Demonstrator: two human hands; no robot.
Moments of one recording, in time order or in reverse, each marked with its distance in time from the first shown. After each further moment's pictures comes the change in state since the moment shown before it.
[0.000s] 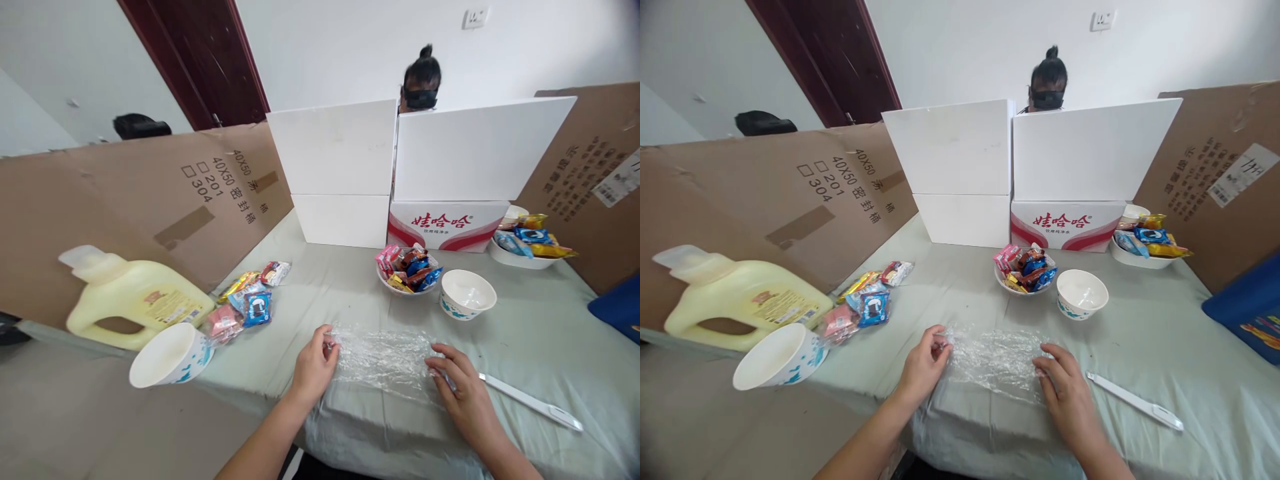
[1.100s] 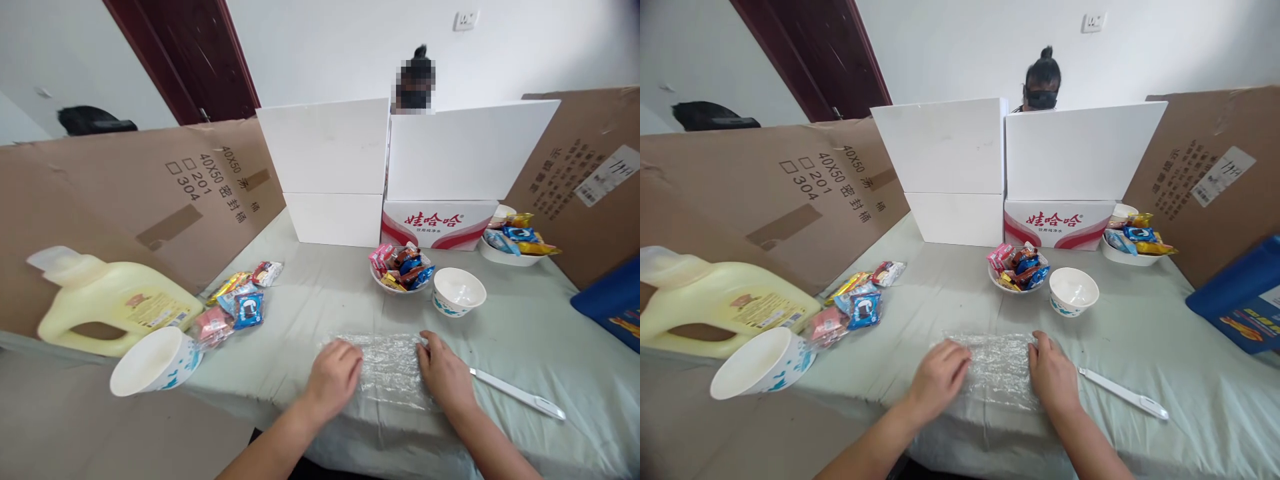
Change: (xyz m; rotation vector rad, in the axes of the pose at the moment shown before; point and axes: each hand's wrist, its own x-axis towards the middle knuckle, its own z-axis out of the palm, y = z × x) left_hand -0.010 0.050 0.004 0.263 -0.231 0.488; right_hand 0.028 -0.011 0.022 -0.496 -0.227 0.336
